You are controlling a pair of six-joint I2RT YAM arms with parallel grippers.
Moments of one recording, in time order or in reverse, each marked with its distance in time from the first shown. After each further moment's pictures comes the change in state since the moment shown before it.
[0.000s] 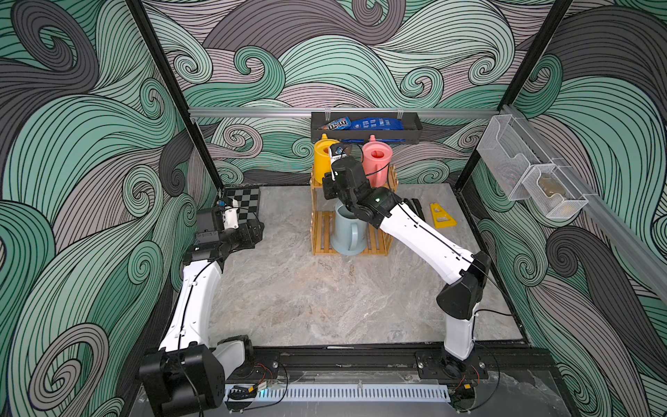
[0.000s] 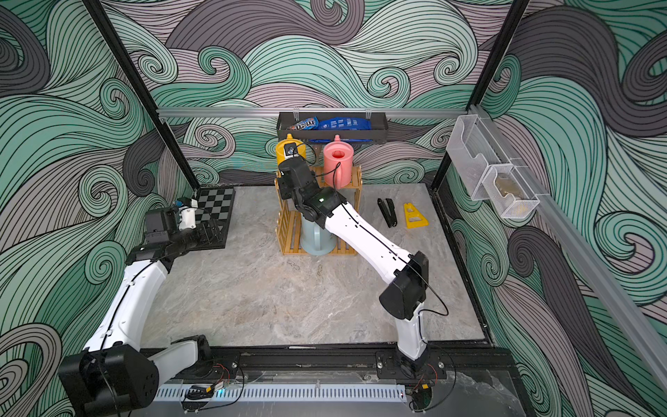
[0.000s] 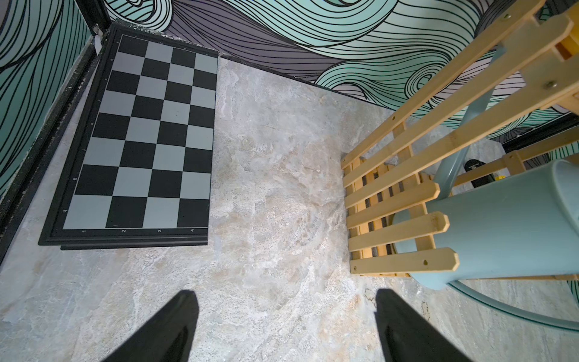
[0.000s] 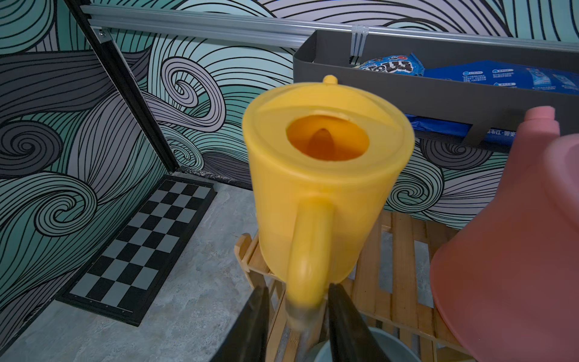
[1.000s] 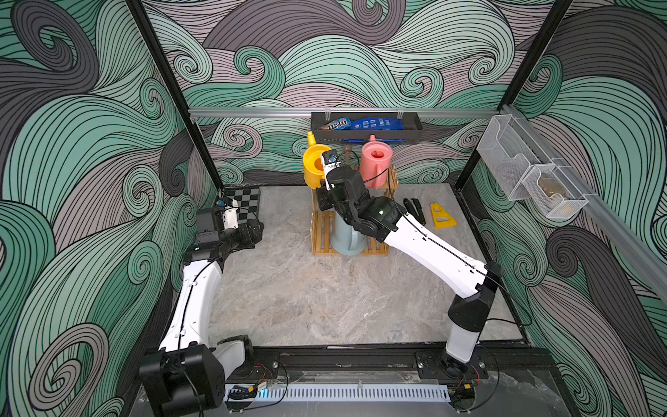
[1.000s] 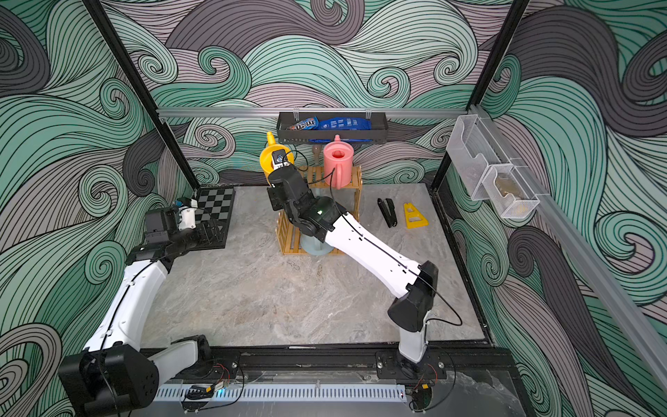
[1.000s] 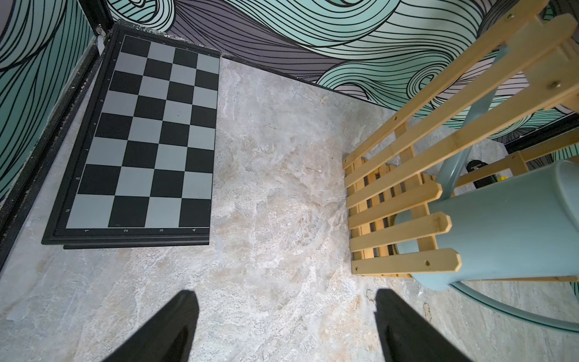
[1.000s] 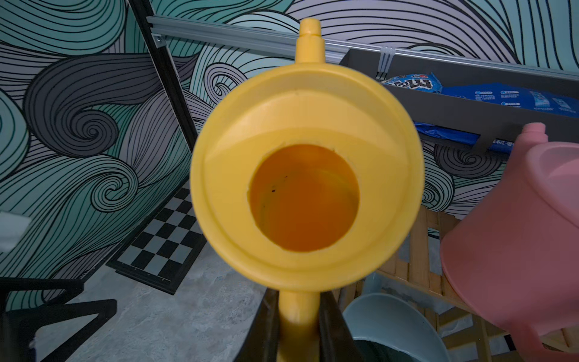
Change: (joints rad) left arm 0.000 0.000 0.000 0.000 -0.005 0.000; right arm 0.092 -0.082 -0.051 -0.027 0.059 -0.016
